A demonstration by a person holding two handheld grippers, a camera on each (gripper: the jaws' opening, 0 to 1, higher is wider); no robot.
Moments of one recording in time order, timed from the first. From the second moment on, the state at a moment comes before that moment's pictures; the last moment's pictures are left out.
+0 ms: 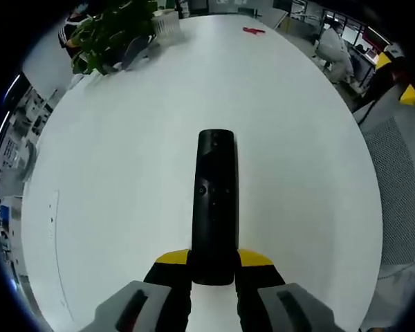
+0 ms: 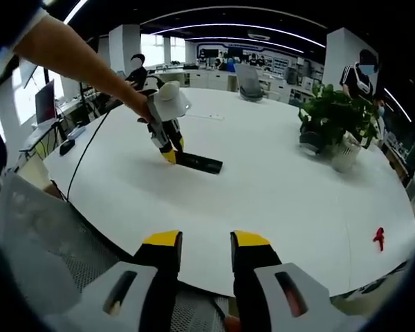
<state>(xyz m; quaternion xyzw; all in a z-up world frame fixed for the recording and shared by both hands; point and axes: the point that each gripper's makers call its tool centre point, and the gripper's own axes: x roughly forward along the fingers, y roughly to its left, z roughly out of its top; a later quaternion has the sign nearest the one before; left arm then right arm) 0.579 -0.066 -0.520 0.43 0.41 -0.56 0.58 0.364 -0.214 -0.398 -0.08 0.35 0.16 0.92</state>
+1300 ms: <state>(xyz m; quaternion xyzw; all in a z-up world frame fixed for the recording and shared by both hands) 0.563 -0.064 -0.522 0.43 0.41 -0.55 0.59 0.367 -0.217 -0.393 -0.07 0.34 0.15 0.93</state>
